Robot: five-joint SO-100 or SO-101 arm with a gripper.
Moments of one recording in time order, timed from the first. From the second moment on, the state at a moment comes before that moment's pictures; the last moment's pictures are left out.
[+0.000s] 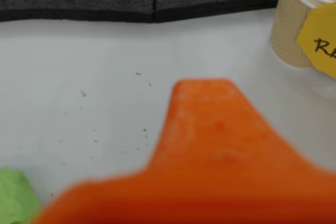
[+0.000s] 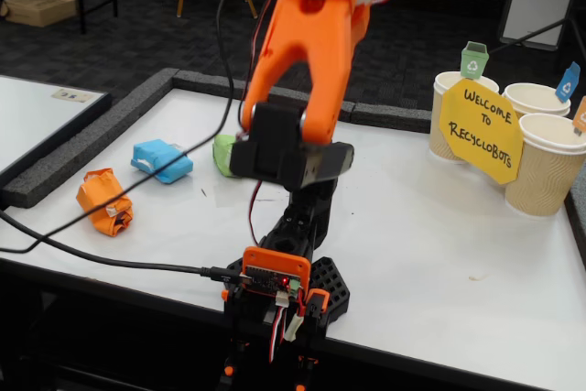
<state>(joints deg) 0.4 153.7 110.9 93.0 0.0</state>
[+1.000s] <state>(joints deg) -32.3 103.8 101.6 101.2 0.0</state>
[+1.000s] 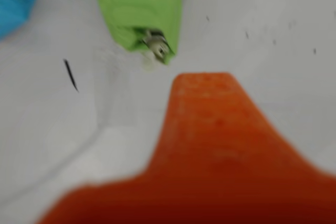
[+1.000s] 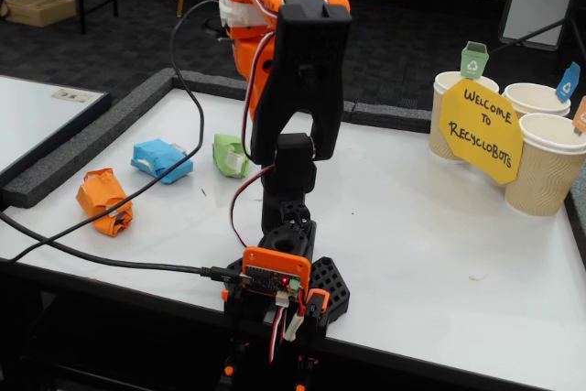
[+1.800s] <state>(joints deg) -42.1 103.8 86.3 102.0 0.1</state>
